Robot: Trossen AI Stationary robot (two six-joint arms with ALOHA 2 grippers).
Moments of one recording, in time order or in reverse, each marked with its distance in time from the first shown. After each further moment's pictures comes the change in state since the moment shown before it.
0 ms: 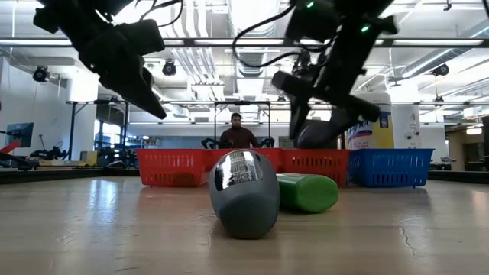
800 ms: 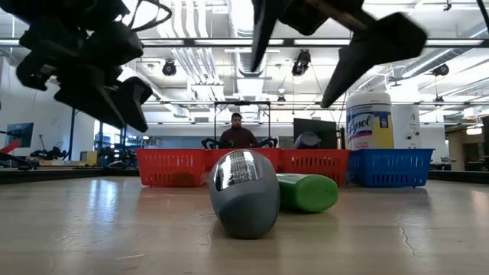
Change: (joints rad) left arm 0.000 -0.072 -0.158 0.113 0.255 0.285; right arm 0.400 0.293 0.551 -0.310 -0.207 0.468
